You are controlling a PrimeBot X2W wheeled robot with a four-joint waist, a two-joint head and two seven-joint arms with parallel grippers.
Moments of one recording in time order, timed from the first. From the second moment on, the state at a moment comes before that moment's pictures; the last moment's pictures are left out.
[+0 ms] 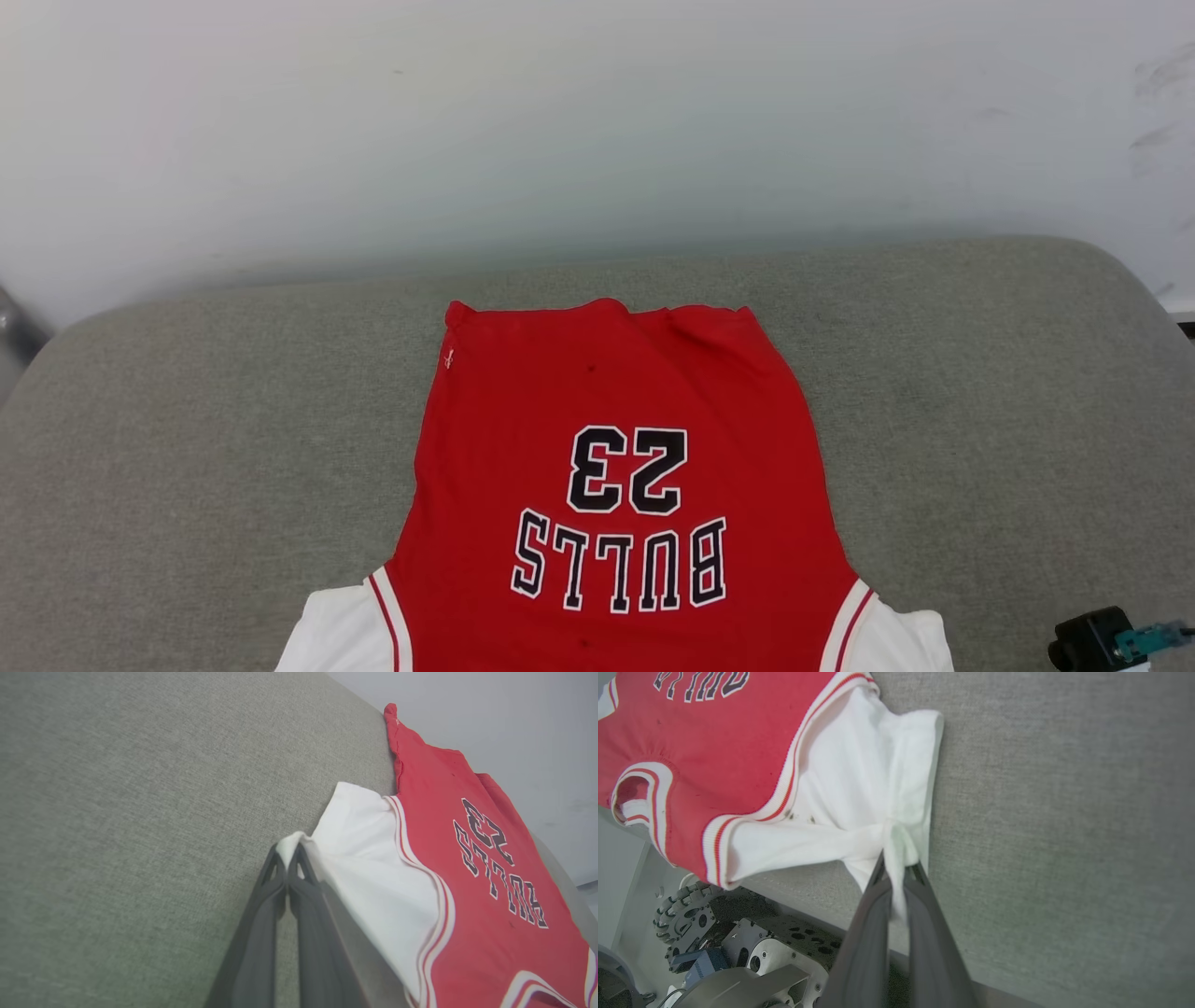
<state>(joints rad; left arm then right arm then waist) 0.27 0.37 -0.11 0.37 -0.96 -0.13 -0.26 -0.26 -0.79 1.08 0.41 1.23 0.13 0.00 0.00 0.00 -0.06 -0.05</state>
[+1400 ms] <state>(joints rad) -0.15 0.47 -0.40 0.21 -0.92 -0.13 -0.26 -1.15 -0.51 0.81 1.09 1.13 0.13 0.44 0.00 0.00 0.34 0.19</state>
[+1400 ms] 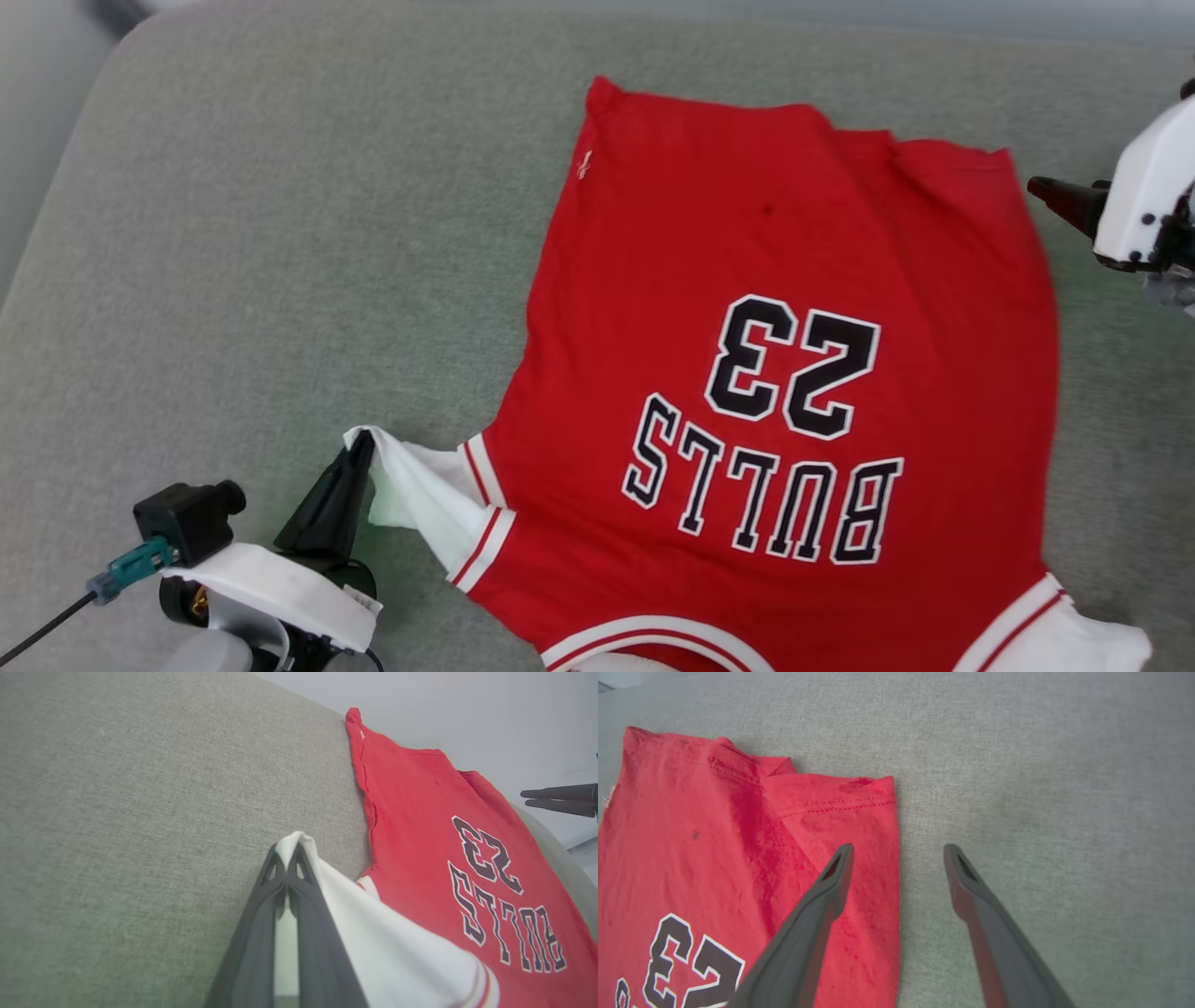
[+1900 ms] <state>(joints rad) -0.23 0.49 -0.47 0.24 -0.93 -0.13 -0.26 -1.29 -0.39 0.88 1.27 0.99 0.13 0.48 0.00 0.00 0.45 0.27</state>
